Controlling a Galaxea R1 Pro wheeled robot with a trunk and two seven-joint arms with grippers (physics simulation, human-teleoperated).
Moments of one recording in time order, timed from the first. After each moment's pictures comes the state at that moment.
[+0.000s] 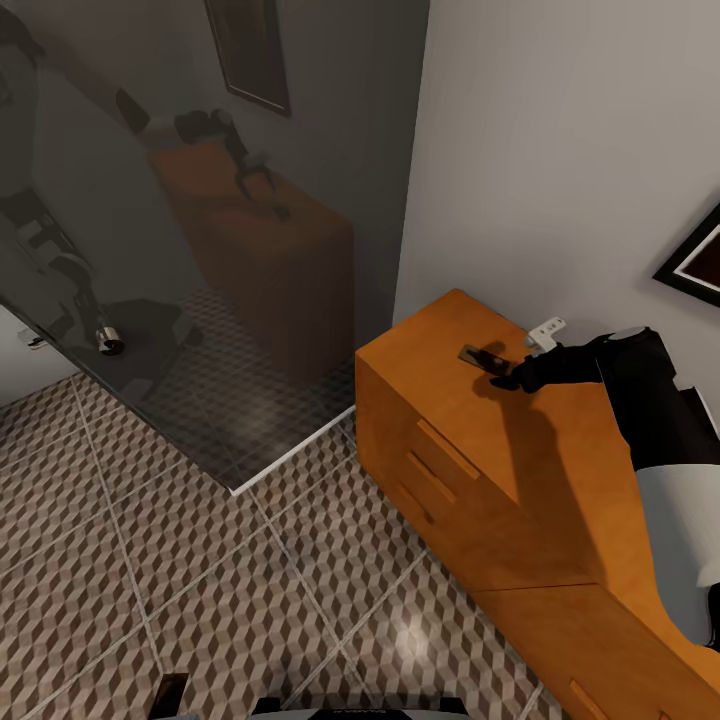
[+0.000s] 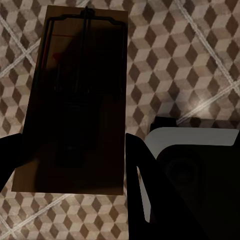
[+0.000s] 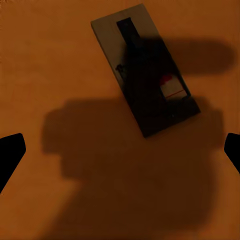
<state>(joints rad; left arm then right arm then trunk) -0.39 0.12 0.08 0.08 0.02 -0.53 -0.01 -1.09 -0.30 0.01 -1.17 0.56 0.77 1.03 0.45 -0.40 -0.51</state>
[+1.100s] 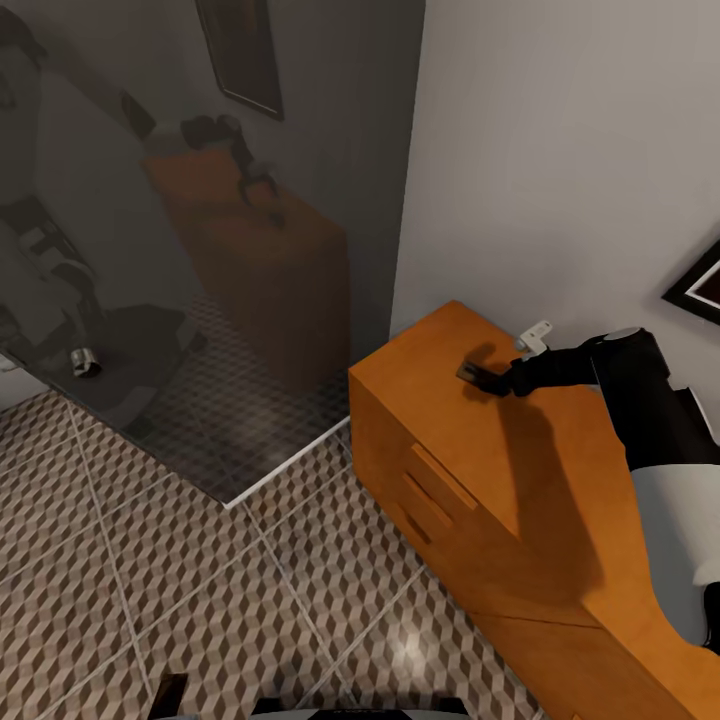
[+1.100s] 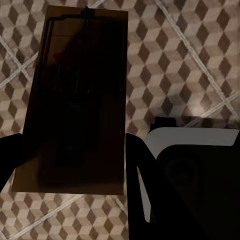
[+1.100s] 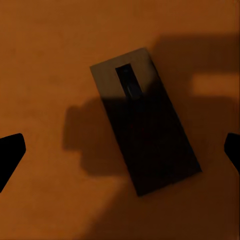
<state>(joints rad) -0.39 0.12 0.08 0.08 0.02 -0.53 -0.01 -1.09 -0.29 0.01 -1.17 0.55 0.77 1.13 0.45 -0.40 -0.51</state>
